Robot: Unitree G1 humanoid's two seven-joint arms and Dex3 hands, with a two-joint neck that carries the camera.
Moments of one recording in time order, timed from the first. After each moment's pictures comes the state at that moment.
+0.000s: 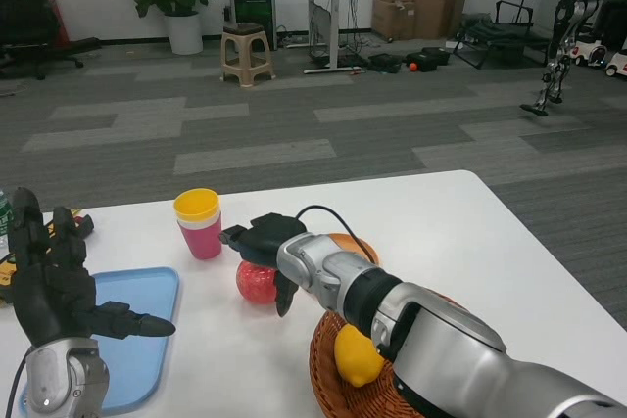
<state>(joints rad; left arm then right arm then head) -0.45 0.33 -0.53 0.82 -0.86 -1.13 0.28 -0.95 -0.07 0.71 1.01 -0.77 -0.06 0.02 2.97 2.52</state>
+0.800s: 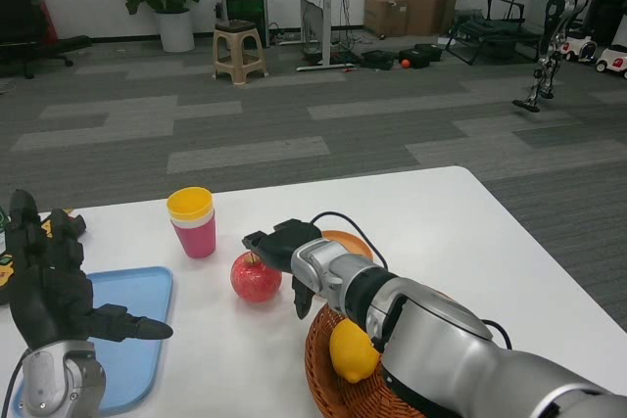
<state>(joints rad) -0.46 0.33 -0.55 0.84 -0.86 -1.13 0.28 -0.98 -0.05 0.74 1.22 -0.76 -0.06 -0.05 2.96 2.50</state>
